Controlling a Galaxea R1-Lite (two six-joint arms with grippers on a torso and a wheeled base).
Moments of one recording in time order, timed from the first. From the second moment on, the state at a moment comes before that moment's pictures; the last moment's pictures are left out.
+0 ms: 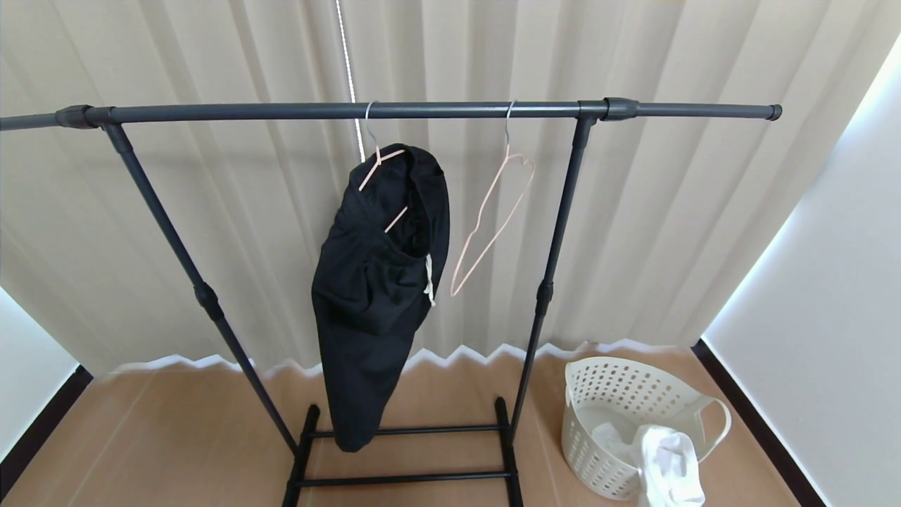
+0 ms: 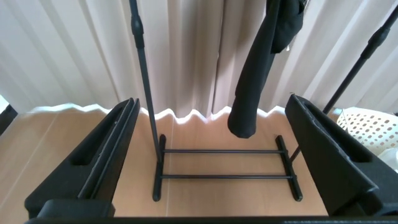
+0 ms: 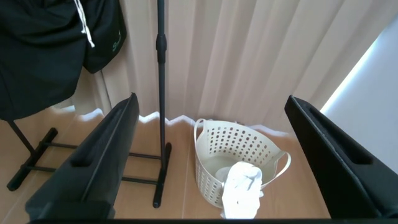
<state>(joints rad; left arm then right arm) 0.01 0.01 0.00 0.02 0.03 -0.01 0.01 0.00 0.00 -0.02 0.07 -0.06</state>
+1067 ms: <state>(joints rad) 0.01 0.01 -0.01 0.02 0.03 -0.01 0.01 0.00 0.00 -0.02 0.07 -0.06</state>
